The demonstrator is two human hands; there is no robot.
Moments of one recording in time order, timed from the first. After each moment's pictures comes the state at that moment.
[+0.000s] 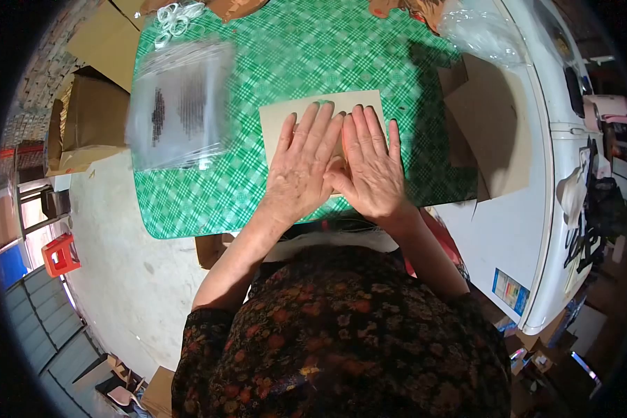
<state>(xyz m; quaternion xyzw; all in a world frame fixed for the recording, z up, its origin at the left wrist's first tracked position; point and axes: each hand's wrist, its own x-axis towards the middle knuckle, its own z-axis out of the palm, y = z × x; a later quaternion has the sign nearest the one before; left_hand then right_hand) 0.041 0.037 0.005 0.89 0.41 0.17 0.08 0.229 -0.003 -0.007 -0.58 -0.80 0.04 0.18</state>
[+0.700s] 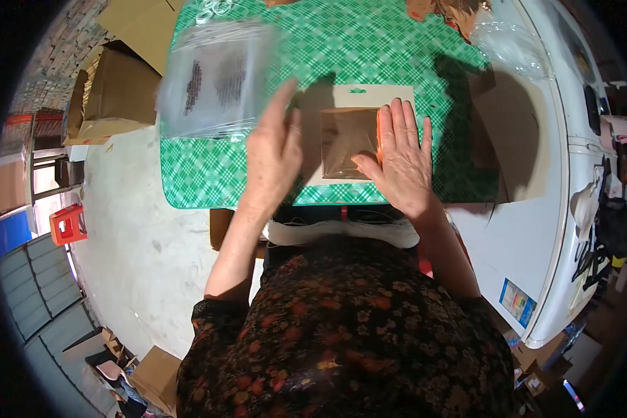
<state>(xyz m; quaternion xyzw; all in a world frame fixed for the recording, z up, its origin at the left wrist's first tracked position) -0.012 0.032 0.059 0.65 0.58 0.38 0.31 0.226 -0.003 -0.003 -0.60 -0.78 0.02 0.15</state>
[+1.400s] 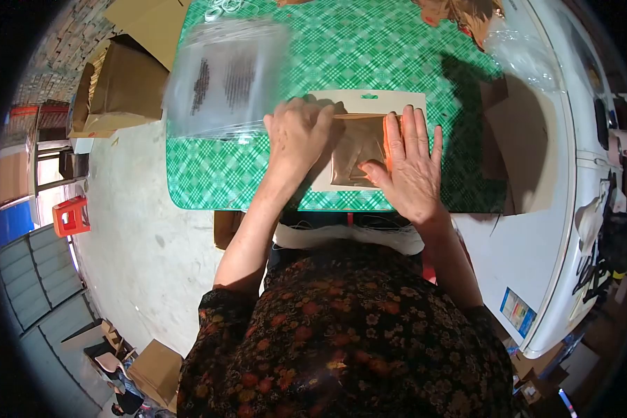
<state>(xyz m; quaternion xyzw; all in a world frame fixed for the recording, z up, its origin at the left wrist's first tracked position) -0.002 0.066 0.021 0.70 0.63 0.27 0.19 0.225 -0.002 0.000 -0.60 -0.79 0.03 0.14</state>
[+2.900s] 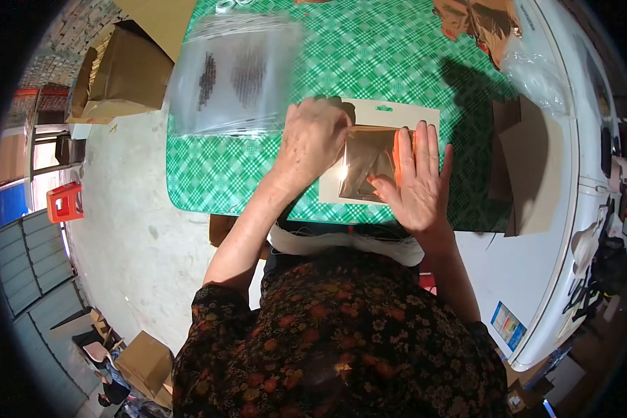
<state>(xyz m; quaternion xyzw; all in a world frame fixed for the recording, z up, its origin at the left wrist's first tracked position) -0.012 0.076 0.018 0.80 0.49 0.29 0.17 0.226 -0.001 0.005 -0.60 -0.80 0.03 0.11</state>
